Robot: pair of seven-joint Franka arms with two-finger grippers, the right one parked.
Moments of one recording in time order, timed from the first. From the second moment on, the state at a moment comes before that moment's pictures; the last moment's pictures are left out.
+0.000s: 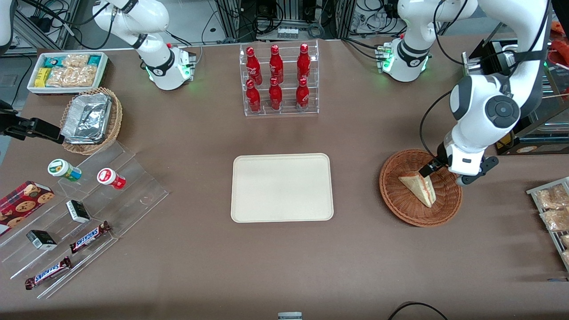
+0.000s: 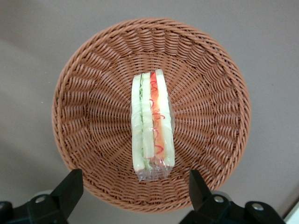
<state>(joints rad) -0.03 0.09 -0.07 -2.22 0.04 2.31 -0.70</state>
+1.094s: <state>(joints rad) -0.04 0.26 -0.08 -2.23 0.04 2.48 -0.76</state>
